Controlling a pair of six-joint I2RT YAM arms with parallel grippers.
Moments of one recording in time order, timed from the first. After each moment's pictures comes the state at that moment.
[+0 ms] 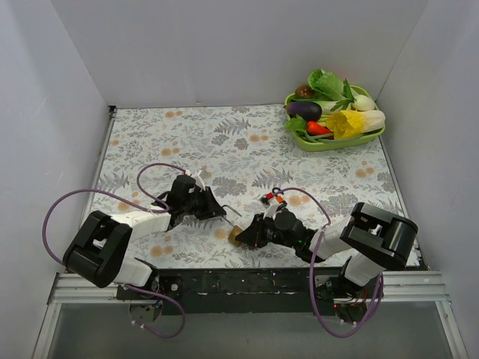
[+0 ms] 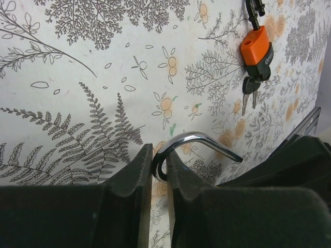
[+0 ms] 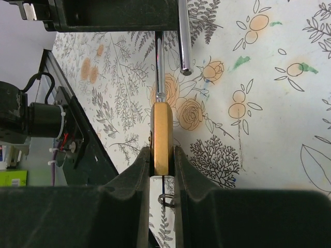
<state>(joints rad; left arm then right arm) -0.49 1.38 0.48 0.19 0.40 -0.71 1.05 1.56 0.27 0.93 -0.10 0.86</state>
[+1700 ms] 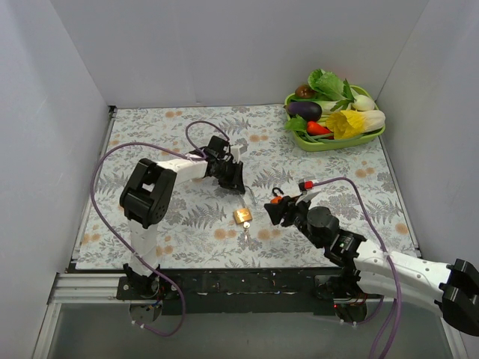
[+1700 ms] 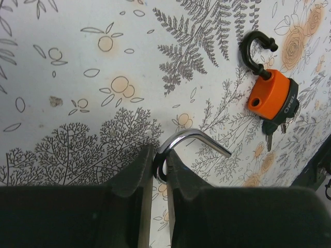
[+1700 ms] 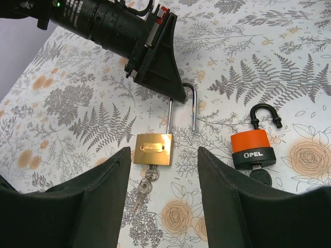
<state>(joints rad) -0.51 1.99 1.25 -0.25 0.52 -0.24 0.99 0.81 0.30 0.31 0.36 0.49</state>
